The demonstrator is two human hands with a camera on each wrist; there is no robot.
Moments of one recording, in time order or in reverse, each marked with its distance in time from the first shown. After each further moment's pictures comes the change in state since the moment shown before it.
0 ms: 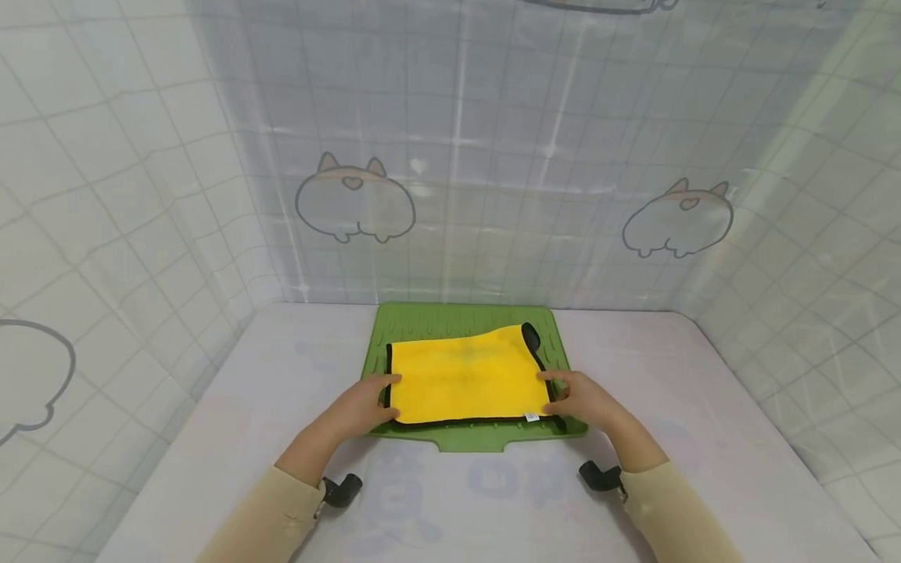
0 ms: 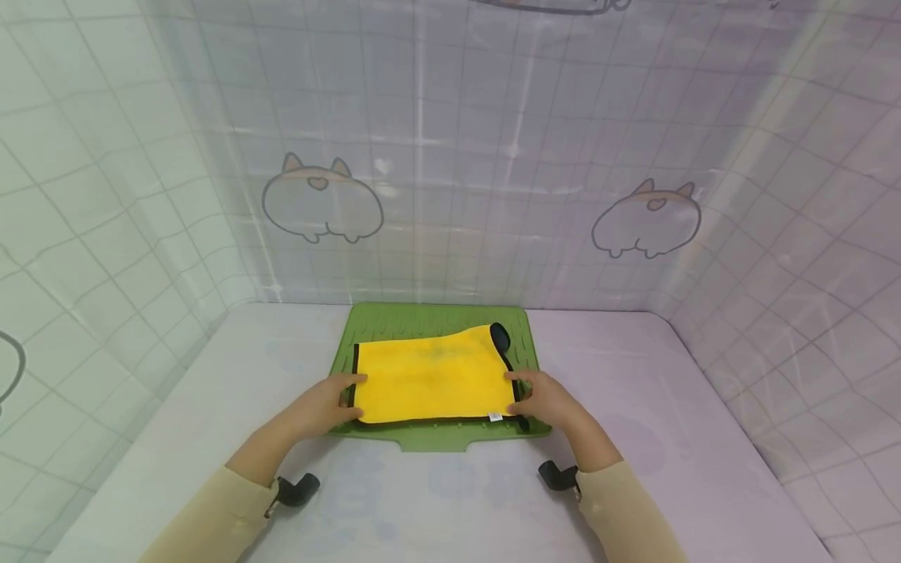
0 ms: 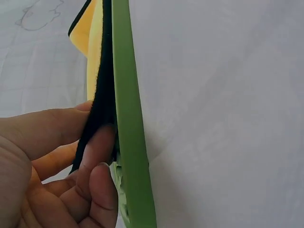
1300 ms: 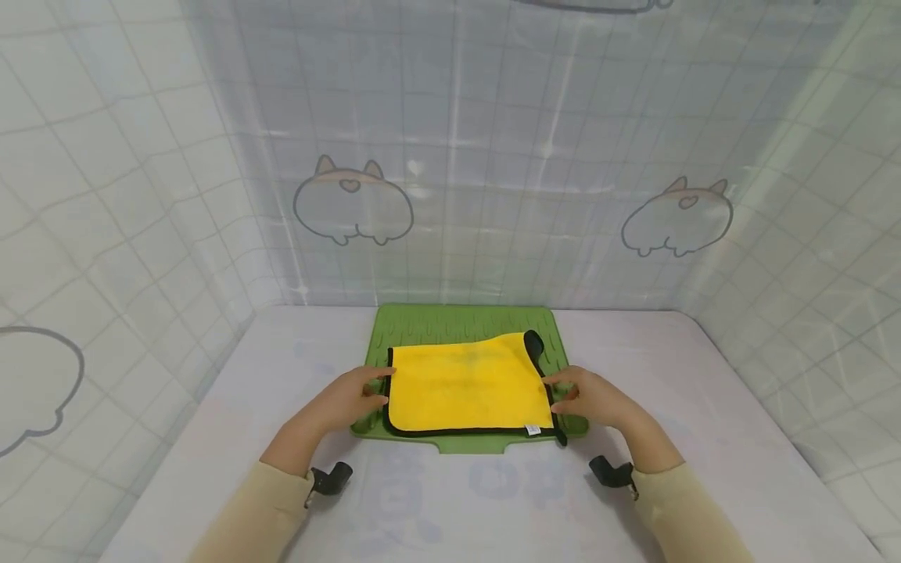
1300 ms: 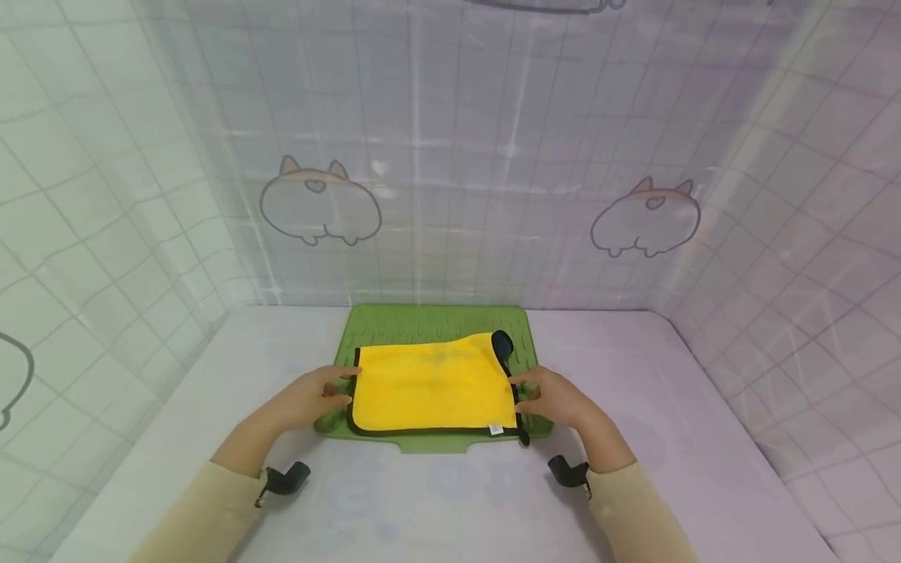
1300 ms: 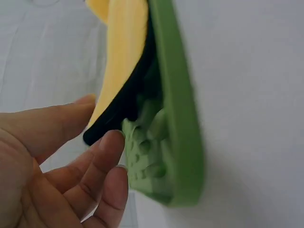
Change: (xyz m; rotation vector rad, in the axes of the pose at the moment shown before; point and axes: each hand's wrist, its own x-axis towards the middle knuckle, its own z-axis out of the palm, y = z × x) left_hand 0.001 -0.012 -0.023 -0.082 -0.002 0.019; right_hand -0.016 -0.013 -0.019 -0.145 -0.039 -0.106
